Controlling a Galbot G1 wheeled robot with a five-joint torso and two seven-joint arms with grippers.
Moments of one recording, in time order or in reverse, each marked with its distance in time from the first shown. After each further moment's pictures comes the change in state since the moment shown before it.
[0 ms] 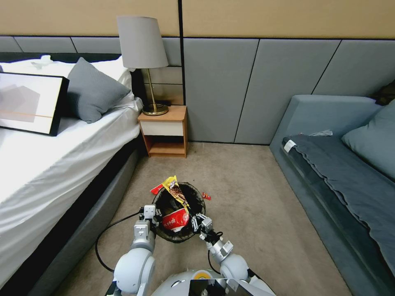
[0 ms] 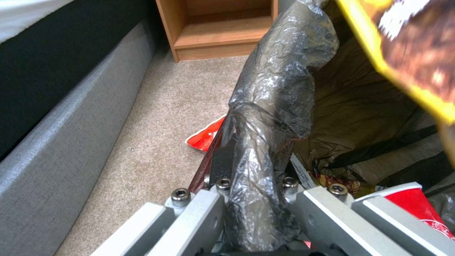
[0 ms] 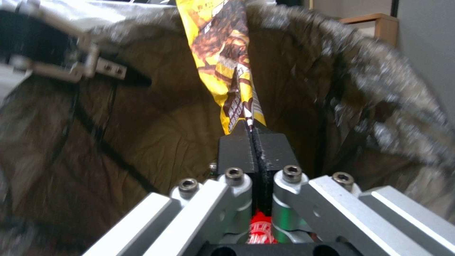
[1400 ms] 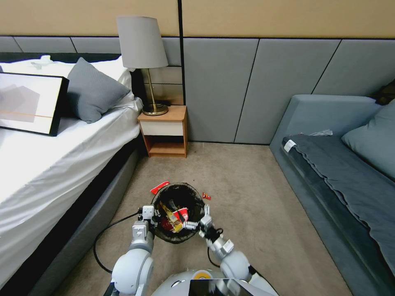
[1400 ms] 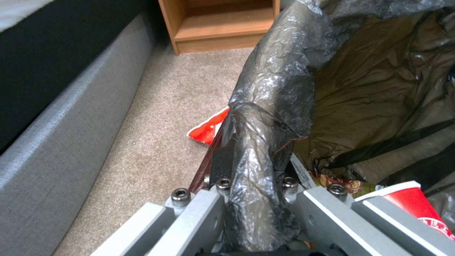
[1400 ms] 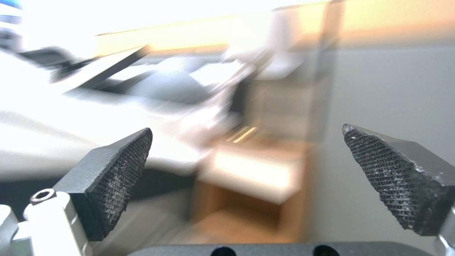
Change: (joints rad) left arm -0.001 0.027 -0.017 0.018 -0.032 0.008 -0.002; right arm 0.057 0.034 0.085 0.312 -0.246 -0.067 0.203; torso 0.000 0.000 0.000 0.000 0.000
